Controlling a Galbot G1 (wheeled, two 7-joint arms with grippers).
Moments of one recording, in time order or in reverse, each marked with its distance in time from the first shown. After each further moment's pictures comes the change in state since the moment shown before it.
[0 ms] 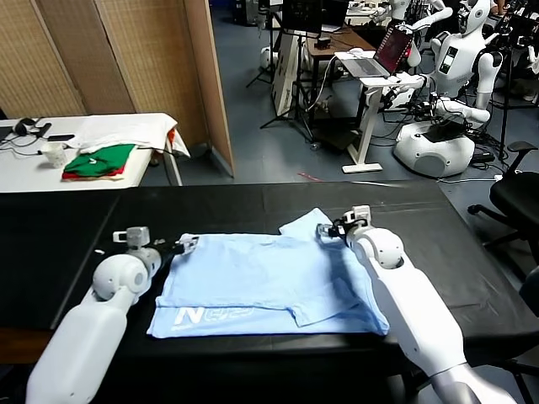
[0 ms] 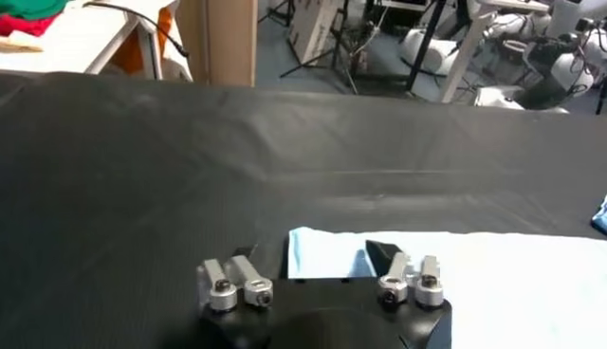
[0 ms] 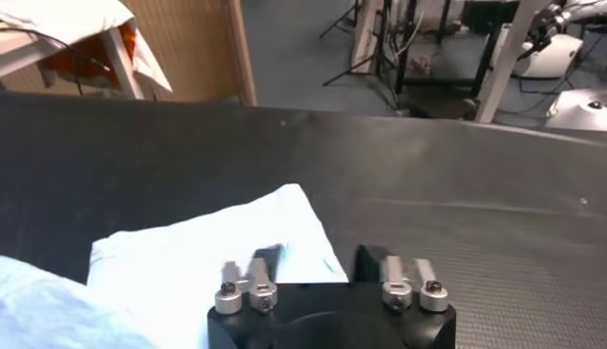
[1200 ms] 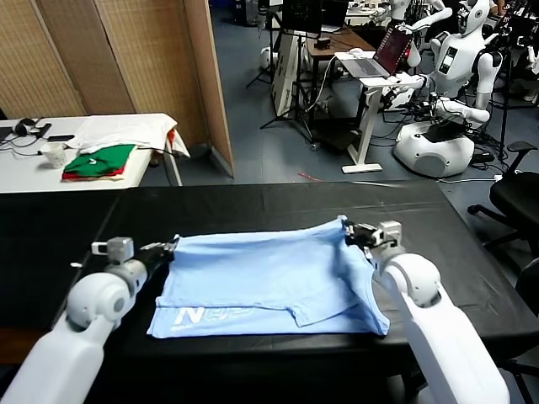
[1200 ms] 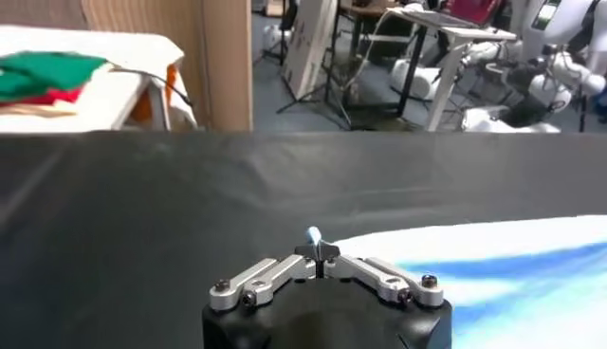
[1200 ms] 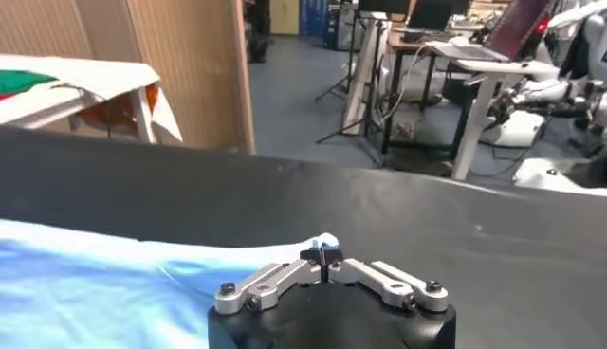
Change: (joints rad) left arm 0.305 0.113 -0.148 -0.411 0.035 0.020 -0.046; right arm -0.528 -0.138 0.247 0.641 -0.112 -0.034 0.011
